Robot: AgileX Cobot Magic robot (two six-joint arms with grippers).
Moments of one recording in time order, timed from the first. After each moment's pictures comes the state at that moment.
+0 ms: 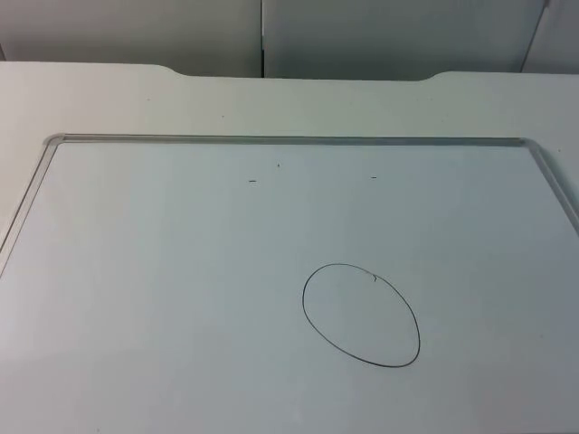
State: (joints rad) right arm 0.49 0.75 -1.03 -0.02 0.71 -0.05; left arm -0.46 1.80 -1.78 0.08 1.20 -0.03
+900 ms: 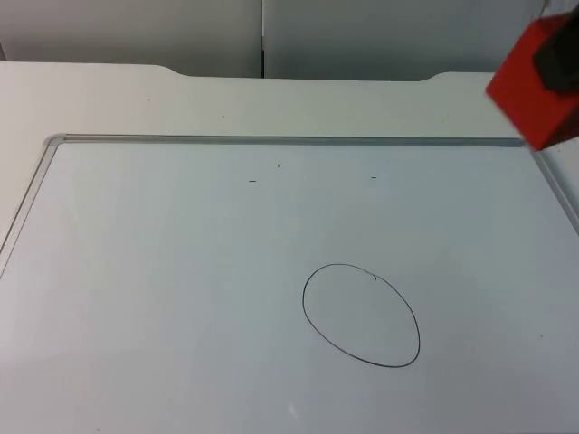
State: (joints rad) right arm 0.56 1.25 -1.03 0.01 0.82 -0.01; left arm -0.46 0.88 -0.68 -0.08 0.98 -0.03
